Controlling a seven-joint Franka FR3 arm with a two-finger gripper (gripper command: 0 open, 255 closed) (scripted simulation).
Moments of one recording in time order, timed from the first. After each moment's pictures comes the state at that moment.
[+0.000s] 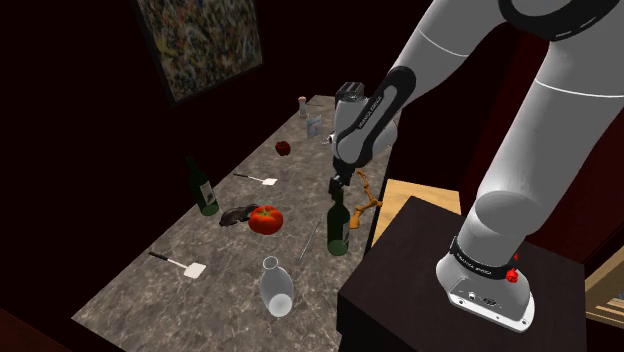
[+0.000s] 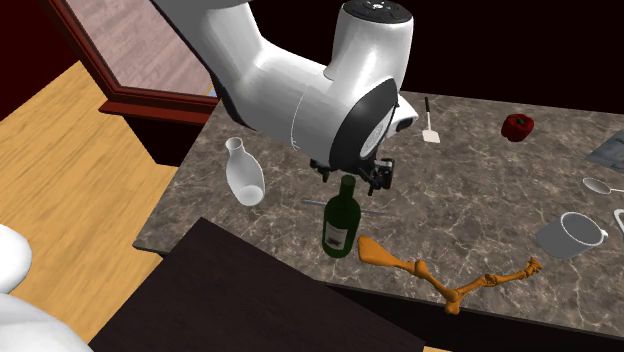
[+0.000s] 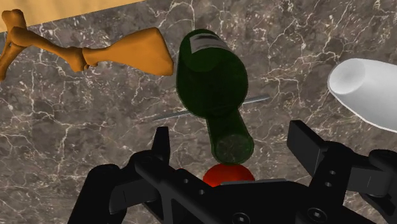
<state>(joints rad) -0.05 -0.02 0.01 -2.70 0.04 2.76 -0.23</state>
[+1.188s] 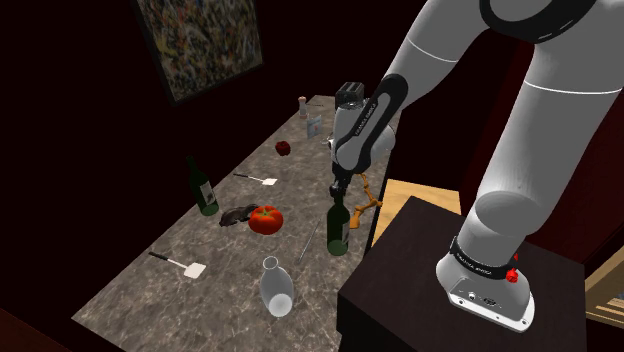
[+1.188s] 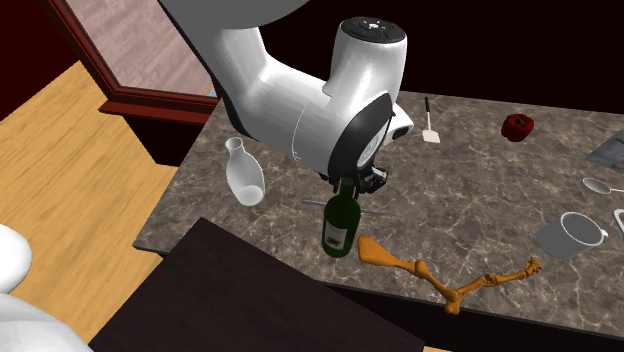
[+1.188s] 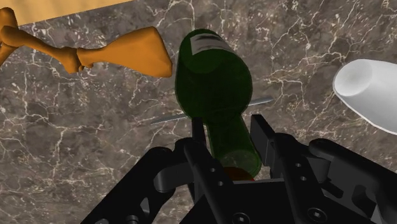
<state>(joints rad) -0.05 0.05 0.01 -2.70 0.05 2.82 -0.23</state>
